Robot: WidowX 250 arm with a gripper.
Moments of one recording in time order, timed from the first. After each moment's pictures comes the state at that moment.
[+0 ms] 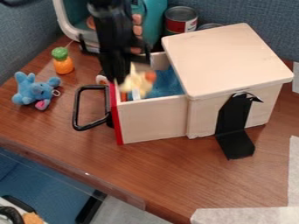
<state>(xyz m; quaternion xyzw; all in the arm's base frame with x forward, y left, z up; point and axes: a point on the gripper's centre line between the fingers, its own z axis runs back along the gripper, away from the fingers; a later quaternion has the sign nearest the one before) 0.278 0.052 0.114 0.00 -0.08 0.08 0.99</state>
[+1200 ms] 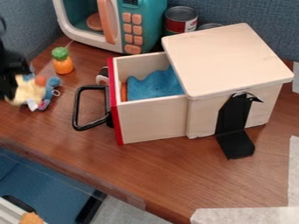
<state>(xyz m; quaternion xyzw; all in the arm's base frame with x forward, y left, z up) 0.188 0.190 0.087 0.02 -0.13 0.26 0.96</state>
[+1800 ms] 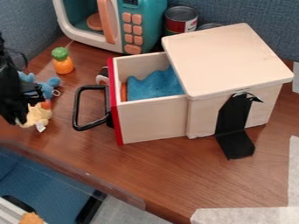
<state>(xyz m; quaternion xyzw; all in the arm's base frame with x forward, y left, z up) 0.194 0.200 0.033 0.04 -0.07 0.31 0.95</state>
